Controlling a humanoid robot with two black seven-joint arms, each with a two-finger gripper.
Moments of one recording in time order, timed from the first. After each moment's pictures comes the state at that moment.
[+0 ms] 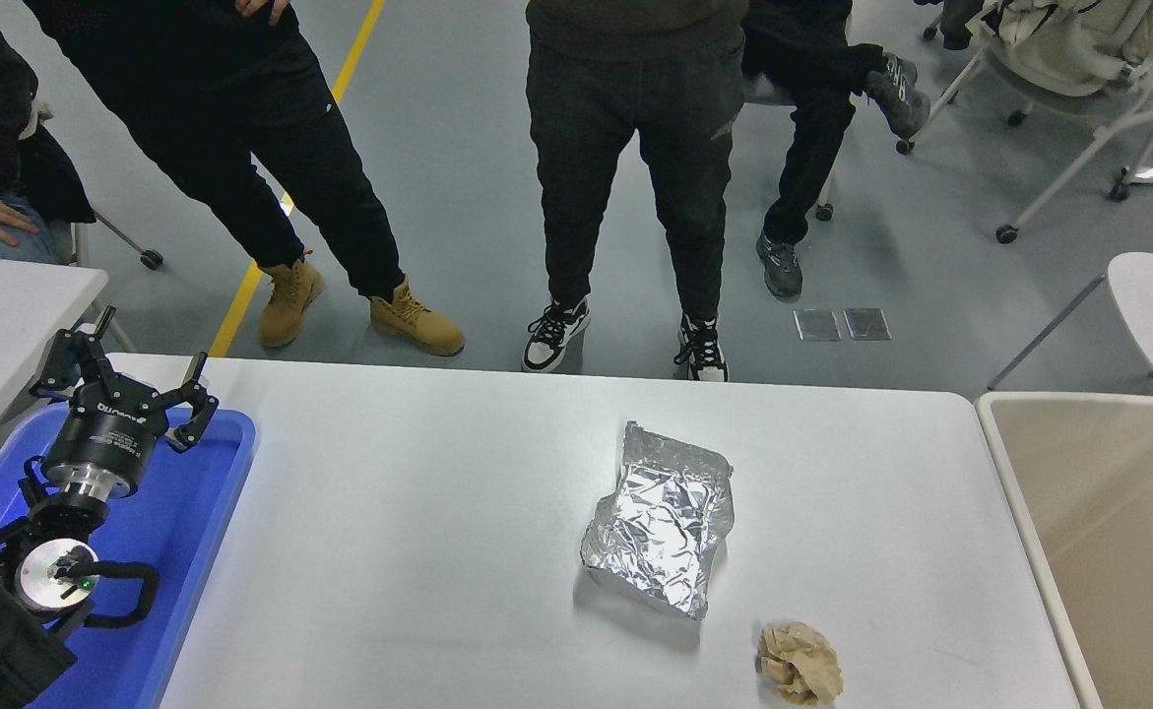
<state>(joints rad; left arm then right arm) -0.55 0.46 -0.62 -0.39 -0.23 -0.70 -0.58 0.99 -0.50 0.36 0.14 -0.36 -0.21 0.19</state>
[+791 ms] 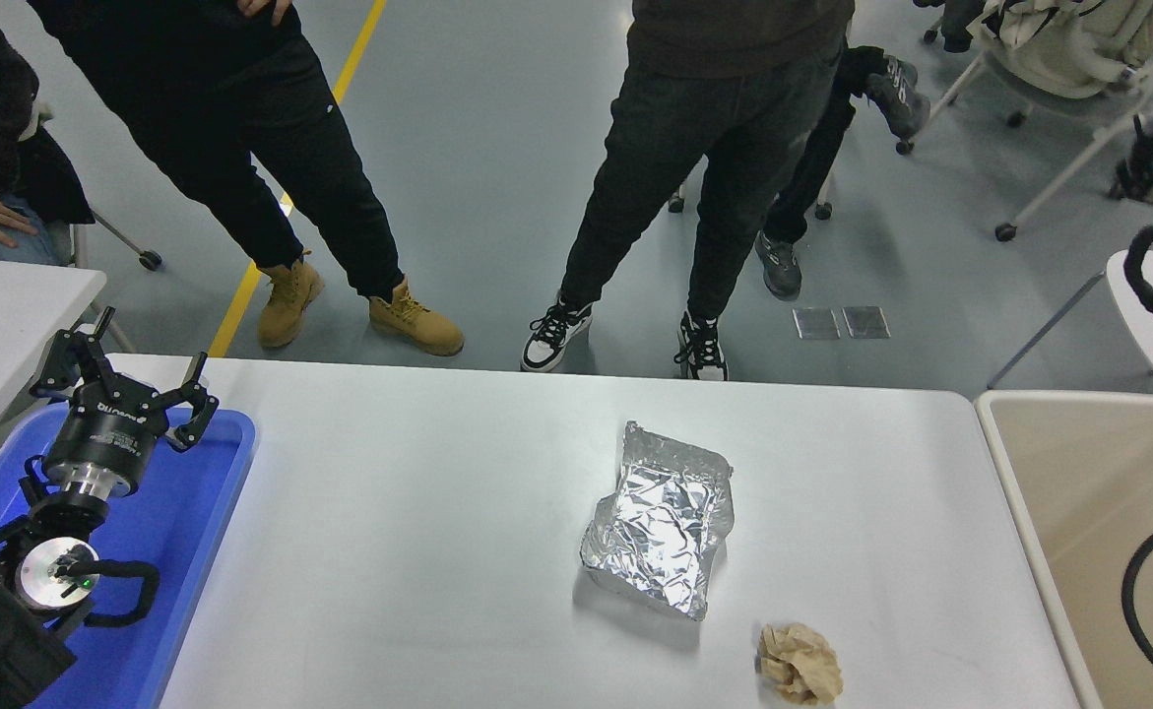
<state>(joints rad) -0.55 0.46 -0.62 -0.39 -0.23 -0.70 -0.58 1.00 -0.50 0.98 0.64 -0.32 -0.21 0.19</state>
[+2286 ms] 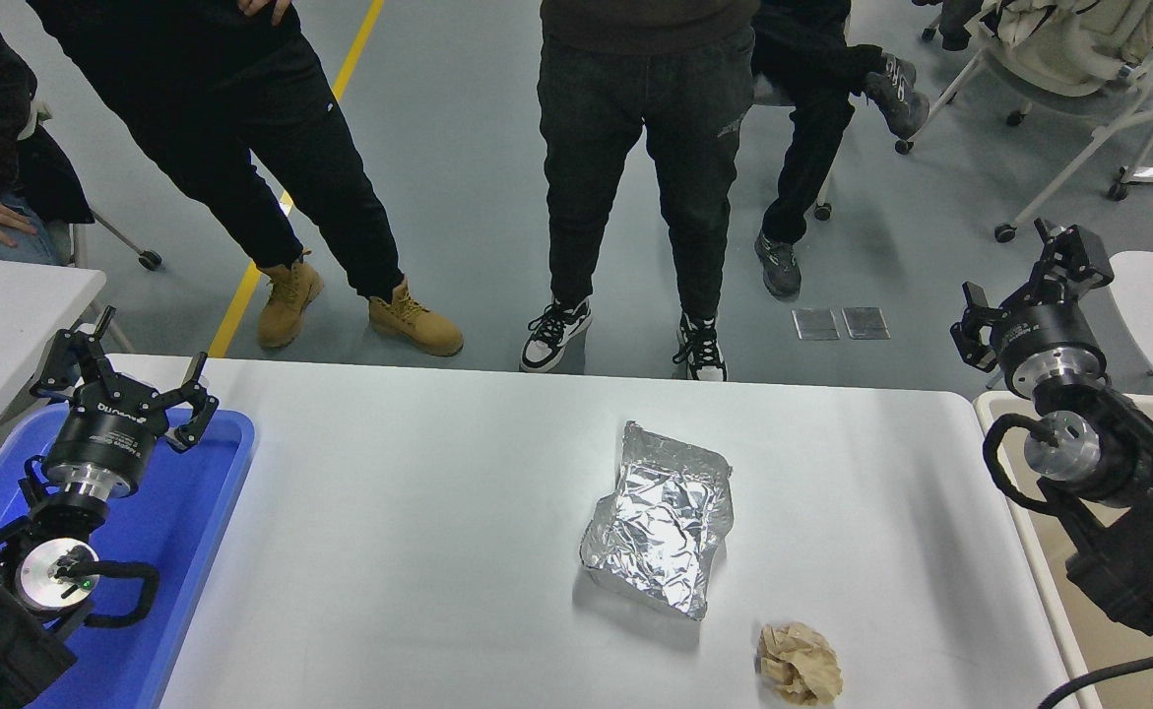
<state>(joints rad) -0.55 0.46 -0.62 -0.39 -0.23 -0.70 -0.58 0.64 -0.35 1.04 0.70 -0.32 -0.12 0.32</state>
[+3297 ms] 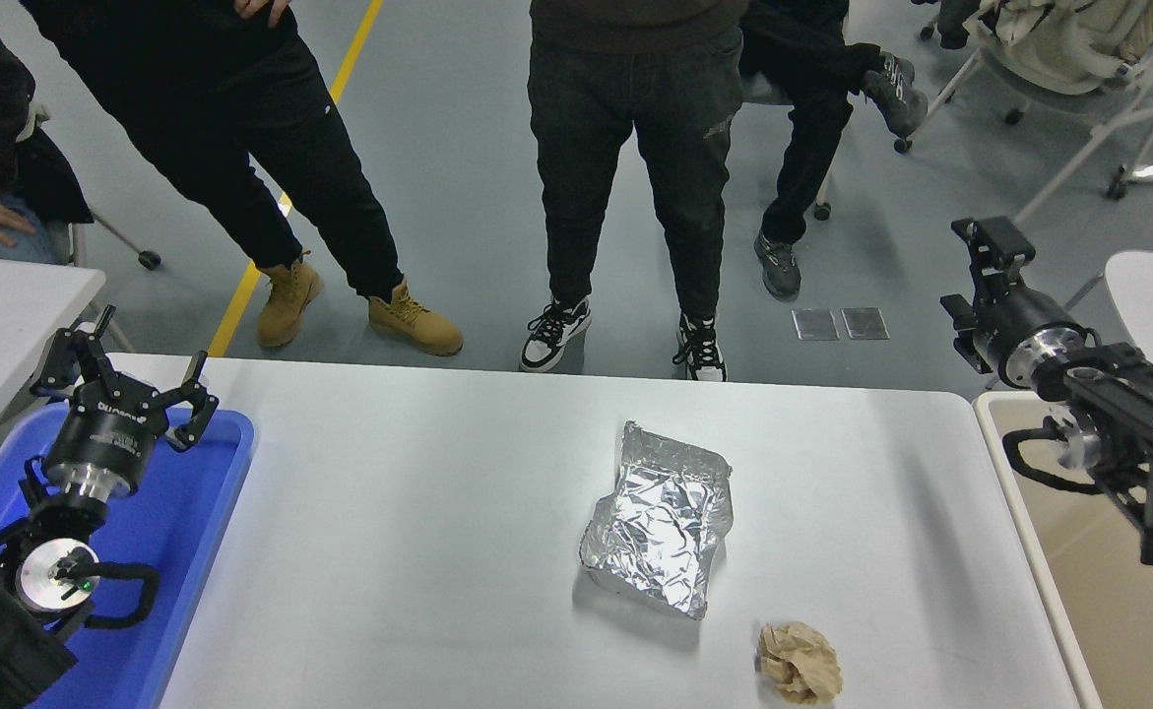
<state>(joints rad) -0.55 0.46 -0.62 -0.39 -0.23 -0.70 -0.58 1.01 -0.48 0.05 0.60 -0.37 -0.02 0.32</state>
